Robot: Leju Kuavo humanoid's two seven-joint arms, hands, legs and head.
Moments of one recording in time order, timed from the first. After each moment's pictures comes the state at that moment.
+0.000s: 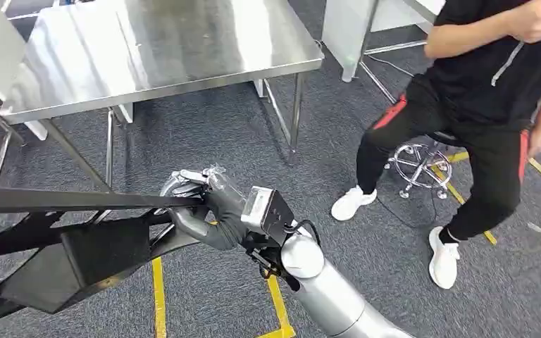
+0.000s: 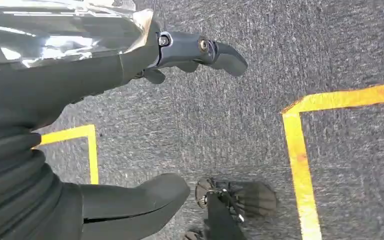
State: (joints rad) left arm -0.05 -0.07 0.33 -0.18 -0.45 0.21 -0.19; right arm -0.43 0.14 0.69 -1.16 -0.17 0.26 -0.38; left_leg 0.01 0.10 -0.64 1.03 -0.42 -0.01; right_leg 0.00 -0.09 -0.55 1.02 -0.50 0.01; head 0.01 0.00
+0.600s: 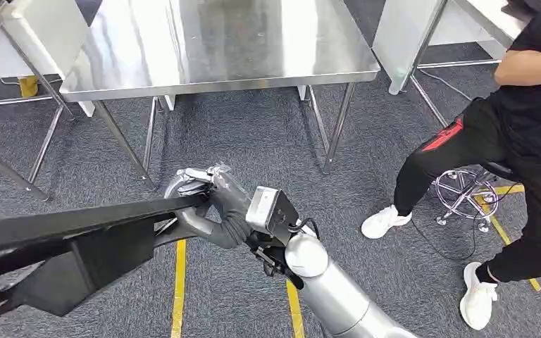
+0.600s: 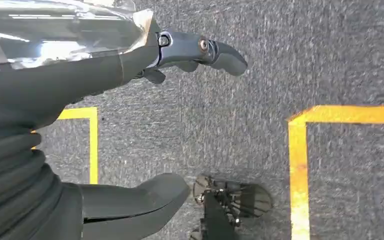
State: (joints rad) left arm -0.05 -0.07 0.33 -0.18 -0.46 0.17 -0.19; right arm -0.43 0.12 0.69 -1.16 -0.17 0.25 -0.39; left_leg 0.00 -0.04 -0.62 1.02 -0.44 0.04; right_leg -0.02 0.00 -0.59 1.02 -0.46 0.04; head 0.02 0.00
